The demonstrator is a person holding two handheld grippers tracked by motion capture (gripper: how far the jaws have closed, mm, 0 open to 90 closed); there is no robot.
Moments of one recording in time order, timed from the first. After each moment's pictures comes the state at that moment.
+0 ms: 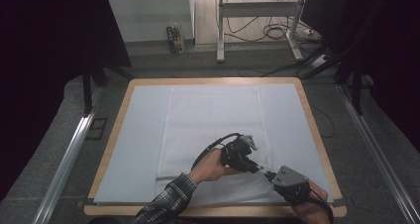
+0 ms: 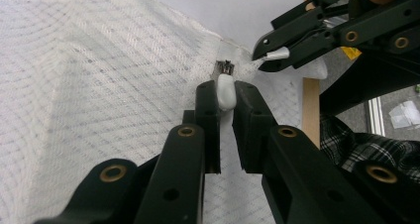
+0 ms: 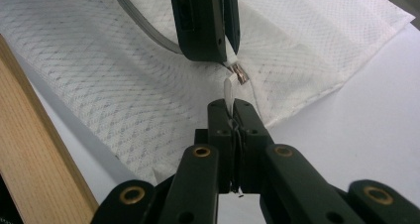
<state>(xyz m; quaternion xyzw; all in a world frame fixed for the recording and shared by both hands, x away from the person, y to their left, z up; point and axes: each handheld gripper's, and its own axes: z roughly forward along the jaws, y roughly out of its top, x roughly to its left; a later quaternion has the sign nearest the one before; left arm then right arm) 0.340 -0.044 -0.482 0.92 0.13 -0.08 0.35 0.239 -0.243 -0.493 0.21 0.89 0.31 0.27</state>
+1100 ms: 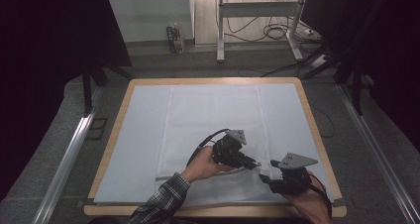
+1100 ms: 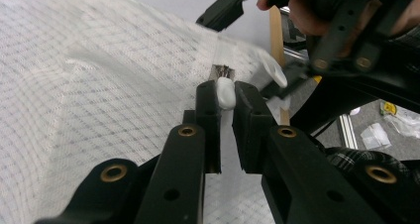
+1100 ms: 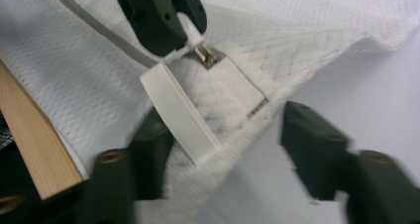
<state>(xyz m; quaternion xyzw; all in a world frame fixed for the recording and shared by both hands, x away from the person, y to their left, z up) 0.342 -0.018 -0.474 0.89 0.13 -0.11 0.43 0.266 -0.249 -0.486 0.30 0.86 0.38 0.16</state>
